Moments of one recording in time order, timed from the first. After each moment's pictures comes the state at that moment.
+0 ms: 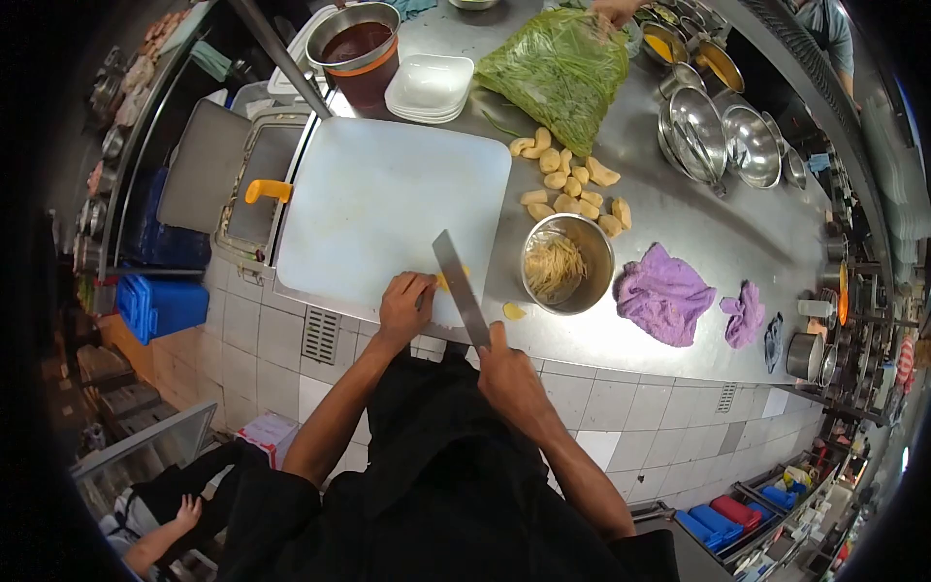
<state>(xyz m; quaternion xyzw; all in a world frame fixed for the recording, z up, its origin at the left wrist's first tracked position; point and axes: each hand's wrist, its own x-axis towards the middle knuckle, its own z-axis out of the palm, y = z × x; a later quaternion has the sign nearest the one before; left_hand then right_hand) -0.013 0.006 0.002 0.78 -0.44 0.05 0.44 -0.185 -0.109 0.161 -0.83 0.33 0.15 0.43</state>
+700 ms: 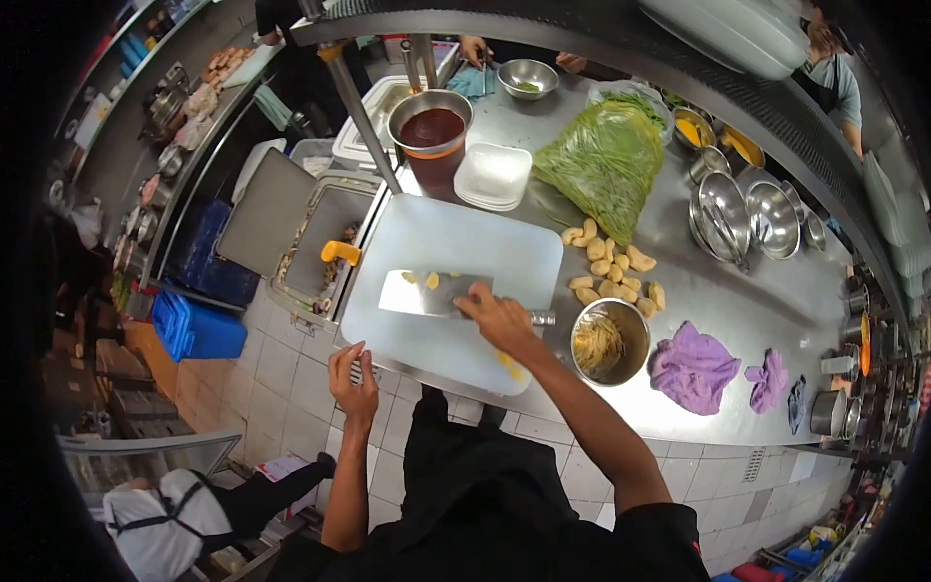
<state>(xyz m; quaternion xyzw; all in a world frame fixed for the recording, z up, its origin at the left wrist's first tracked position) 0.037 0.147 0.073 0.86 -0.22 0.22 0.40 -0.010 -0.152 0.071 -0.98 0.00 -0.05 0.19</state>
